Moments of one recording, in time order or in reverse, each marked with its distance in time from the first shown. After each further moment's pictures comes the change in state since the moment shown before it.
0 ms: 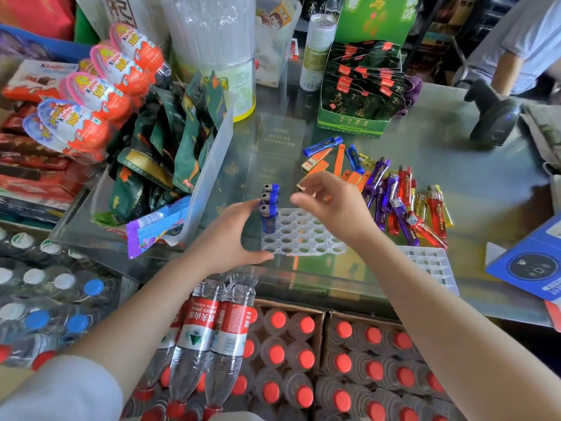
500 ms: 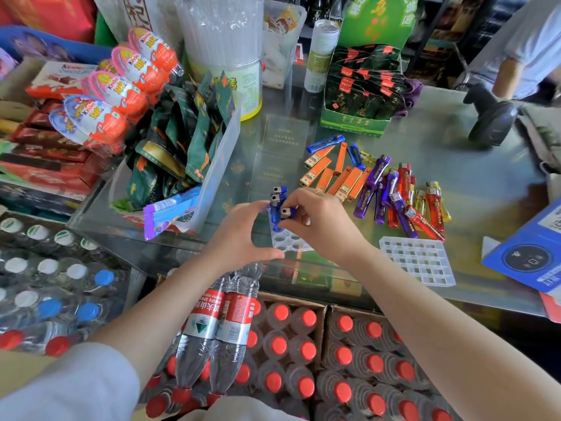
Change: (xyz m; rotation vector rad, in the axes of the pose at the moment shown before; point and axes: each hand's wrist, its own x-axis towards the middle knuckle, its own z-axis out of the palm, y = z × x) left_hand -0.012 0.008 0.015 -0.016 0.072 -0.043; right_hand -0.032 -0.025 0.018 -0.124 -0.075 -0.288
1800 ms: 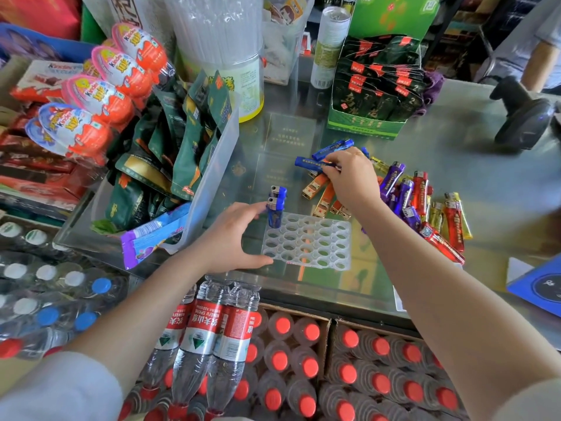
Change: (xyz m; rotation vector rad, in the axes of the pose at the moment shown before) left_hand 0.023 -0.010 -0.021 0.012 -0.171 -0.014; right_hand 0.086 0.095 -0.018 -0.255 0.167 0.426
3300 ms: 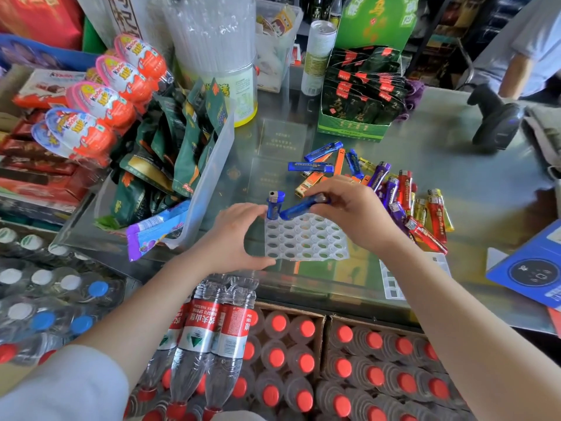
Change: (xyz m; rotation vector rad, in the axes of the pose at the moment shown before) left_hand 0.001 -0.003 0.011 0.150 0.047 0.084; right_hand -0.081 -0.013 -0.048 0.363 -0.197 -0.303
